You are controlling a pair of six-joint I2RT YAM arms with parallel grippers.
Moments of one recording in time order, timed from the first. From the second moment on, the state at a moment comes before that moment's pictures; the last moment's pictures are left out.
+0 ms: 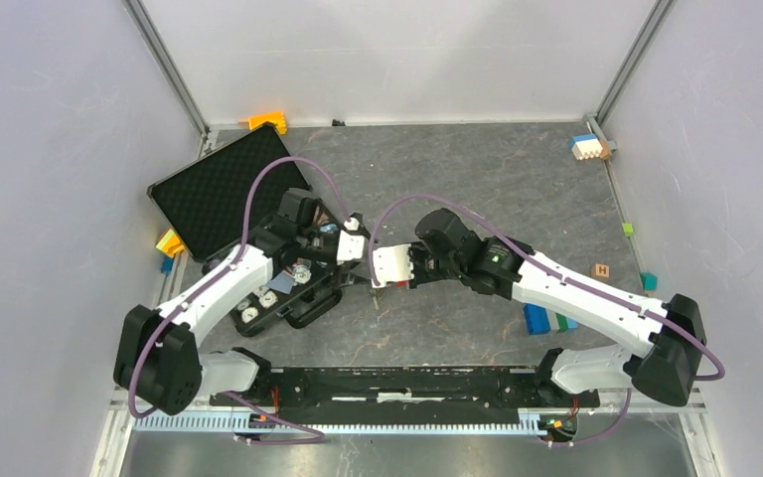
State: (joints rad) left arm -0.44 1.26 0.86 -0.40 0.94 1.02; right arm 0.97 1.29 1.10 -0.58 0.01 -0.86
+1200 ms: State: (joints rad) left arm -0.64 1.44 0.77 0.13 0.92 0.62; right arm 0.98 1.21 1.08 -0.55 -0.05 -0.79
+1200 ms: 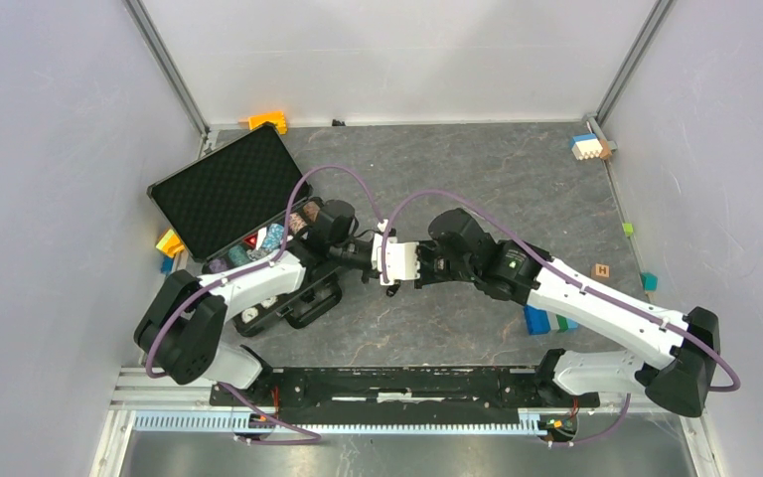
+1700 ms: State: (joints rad) left arm -0.64 1.38 0.79 -0.18 0.97 0.97; right arm 0.98 1.20 1.05 -0.58 -0.05 -0.81
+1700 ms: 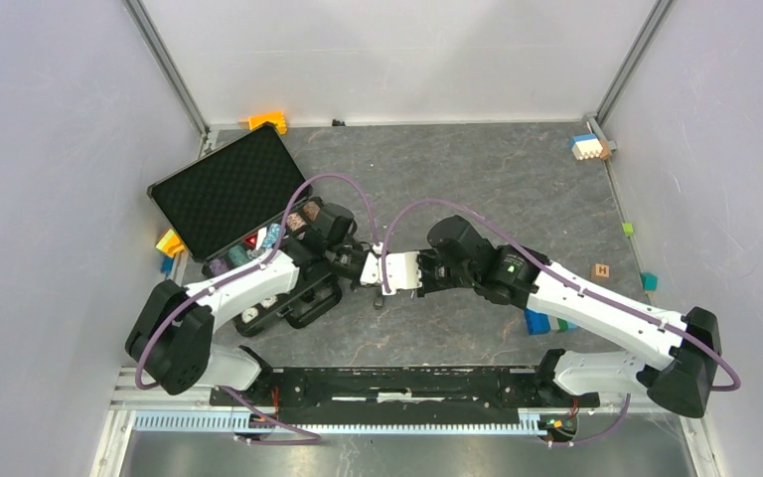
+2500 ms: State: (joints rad) left arm -0.65 1.38 0.82 -0.15 0.83 0.86; right arm 0.98 1.19 1.07 -0.59 -0.15 -0.78
